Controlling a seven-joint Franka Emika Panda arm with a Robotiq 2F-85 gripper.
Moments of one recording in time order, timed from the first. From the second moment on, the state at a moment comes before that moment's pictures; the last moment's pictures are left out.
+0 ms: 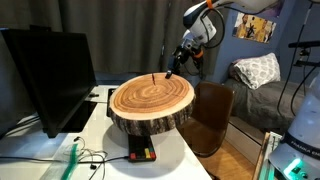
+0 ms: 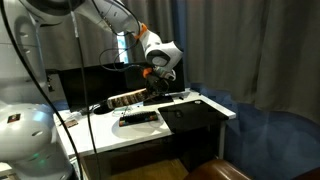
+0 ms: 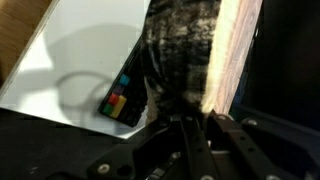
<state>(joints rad) -0.03 0.12 0.07 -2.08 0.80 1.94 -0.54</state>
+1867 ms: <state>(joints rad) 0.18 0.38 0.27 -2.08 0.82 2.03 -0.81</state>
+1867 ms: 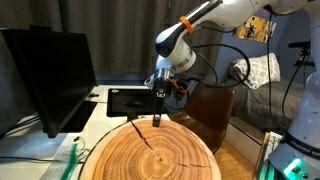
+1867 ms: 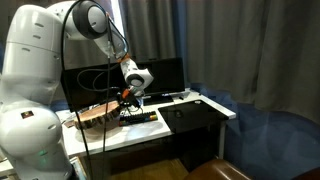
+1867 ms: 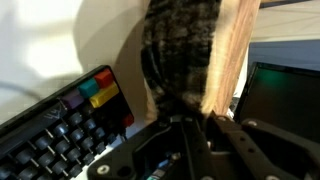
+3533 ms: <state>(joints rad) 0.26 0.33 0.33 -2.10 0.82 2.10 -0.60</state>
